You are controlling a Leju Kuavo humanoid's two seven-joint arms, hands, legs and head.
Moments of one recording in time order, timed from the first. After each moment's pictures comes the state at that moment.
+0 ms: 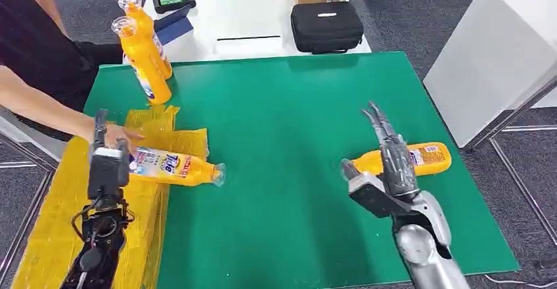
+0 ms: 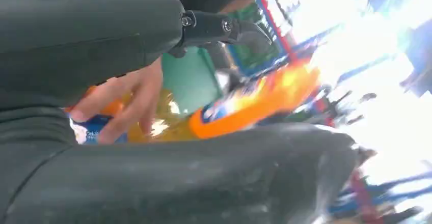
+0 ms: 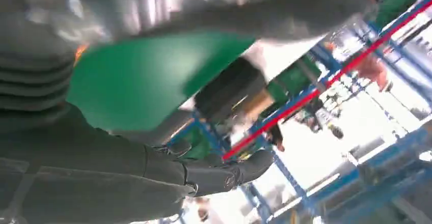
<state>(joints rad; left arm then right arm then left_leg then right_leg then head) -0.17 0.04 0.01 -1.31 -0.25 0.42 -0.45 -0.10 -0.15 0.23 -1.57 0.62 -0.30 -0.30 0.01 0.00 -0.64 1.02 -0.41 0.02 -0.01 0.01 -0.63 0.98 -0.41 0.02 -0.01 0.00</state>
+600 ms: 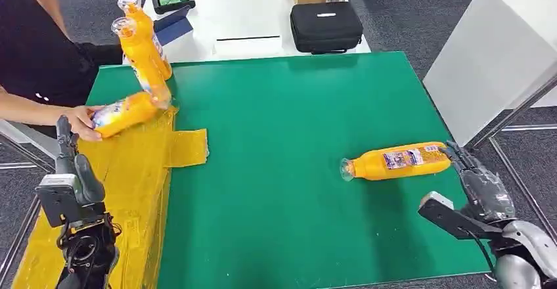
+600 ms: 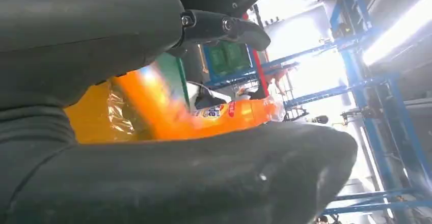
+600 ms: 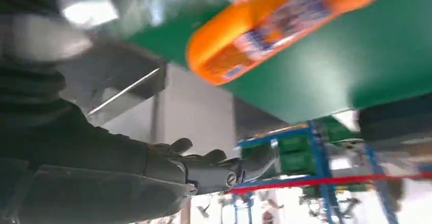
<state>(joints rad) -0.04 0.04 0.02 -1.55 -0.11 0.41 -0.50 0.09 -0.43 -0.12 -1.65 0.83 -0.01 -0.19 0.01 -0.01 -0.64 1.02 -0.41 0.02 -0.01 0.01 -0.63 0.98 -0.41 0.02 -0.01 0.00</state>
